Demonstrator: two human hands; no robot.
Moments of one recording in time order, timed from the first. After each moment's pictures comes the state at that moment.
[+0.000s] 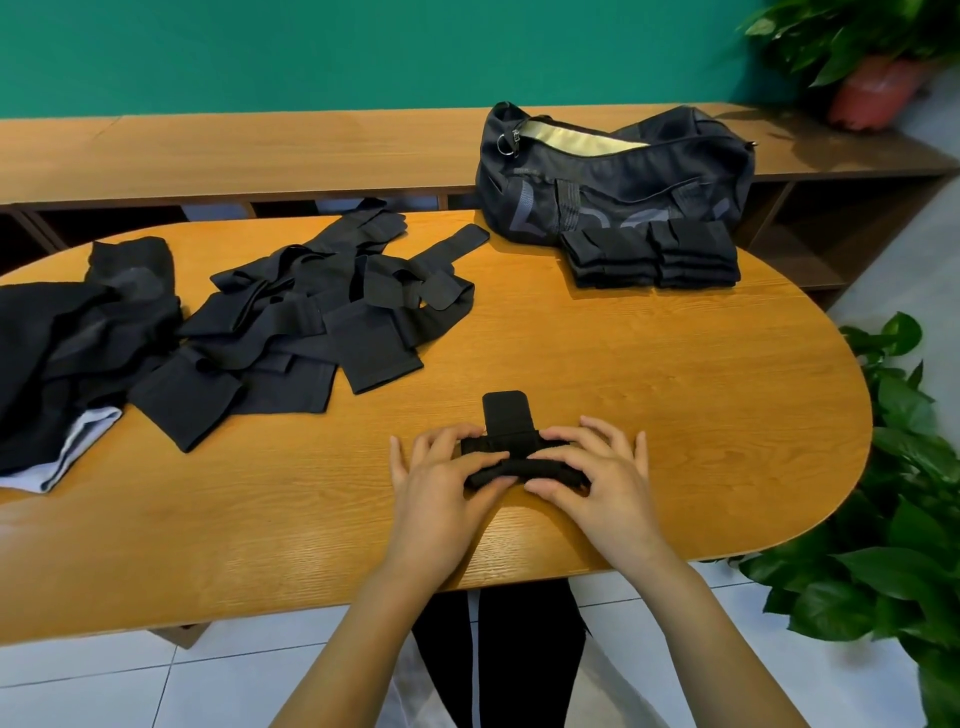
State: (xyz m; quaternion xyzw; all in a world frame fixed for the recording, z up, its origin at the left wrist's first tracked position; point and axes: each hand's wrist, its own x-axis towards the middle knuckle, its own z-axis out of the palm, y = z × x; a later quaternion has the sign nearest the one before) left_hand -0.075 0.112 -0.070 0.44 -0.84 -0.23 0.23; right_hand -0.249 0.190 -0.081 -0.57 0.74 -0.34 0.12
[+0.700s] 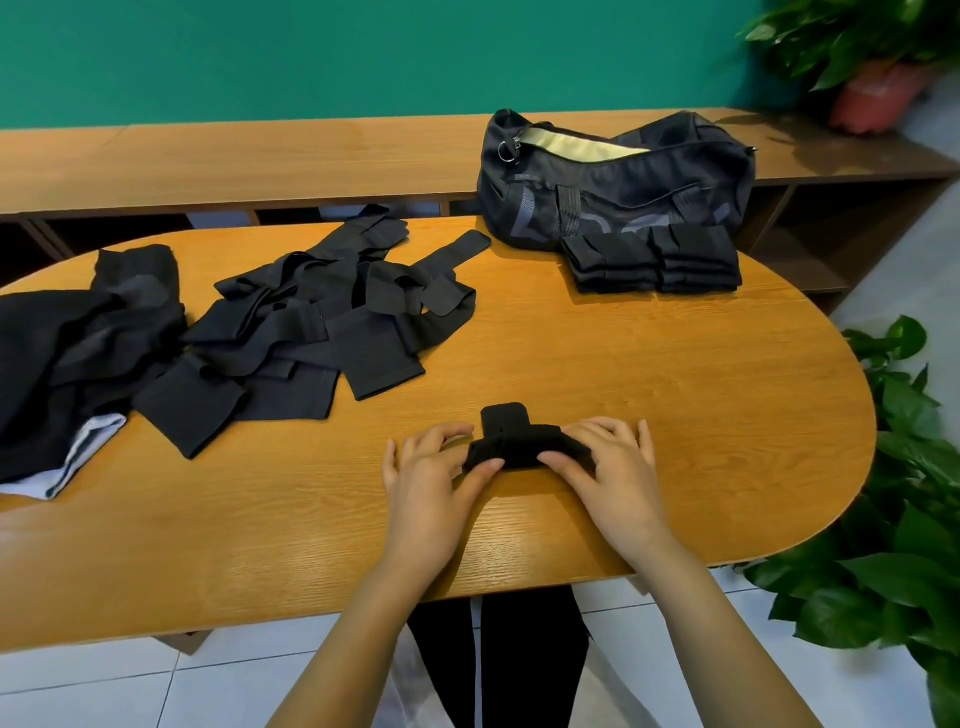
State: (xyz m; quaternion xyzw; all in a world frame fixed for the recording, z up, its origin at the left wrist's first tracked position) left_hand -0.074 0.102 -0.073 0.46 -0.79 -0.27 0.29; right_hand -0.254 0.181 -0.064 -0.55 0.77 -0.32 0.09
